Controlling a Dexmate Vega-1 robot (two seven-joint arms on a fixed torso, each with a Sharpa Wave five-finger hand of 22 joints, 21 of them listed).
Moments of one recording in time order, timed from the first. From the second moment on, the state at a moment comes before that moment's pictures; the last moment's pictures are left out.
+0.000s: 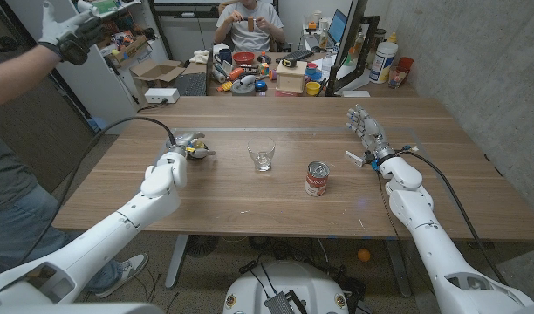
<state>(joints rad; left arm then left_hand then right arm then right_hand) 0.87 0.71 0.50 -1.69 0.76 0.64 -0.07 0.69 -0.04 0.12 -0.06 0.27 0.18 -0.14 0.24 0.21 0.14 -0.08 0.23 0.22 0.28 0.03 0.22 0.20 0.62 0.21 0.29 0.18 -0.89 -0.20 0.02 -1.29 0.28 0.23 0.25 0.34 0.09 0.27 -0.03 0.17 0.28 0.06 0.20 0.19 0.26 0.10 0.21 0.18 0.14 0.06 0.19 0.18 0.14 0.04 0.34 0.18</state>
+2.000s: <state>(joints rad) 0.88 0.66 0.55 -1.69 0.77 0.79 -0.01 0.99 -0.02 0.20 -0.10 0.19 0.47 -0.17 0.35 0.22 0.35 -0.12 0.33 0.32 0.52 -0.01 0.26 0.25 0.73 0.12 0.33 0.17 -0.82 -0.18 -0.02 -1.24 0.27 0.26 0.31 0.31 0.06 0.26 -0.04 0.17 0.27 0.05 0.19 0.19 0.26 0.10 0.21 0.18 0.14 0.06 0.19 0.18 0.17 0.06 0.32 0.18</state>
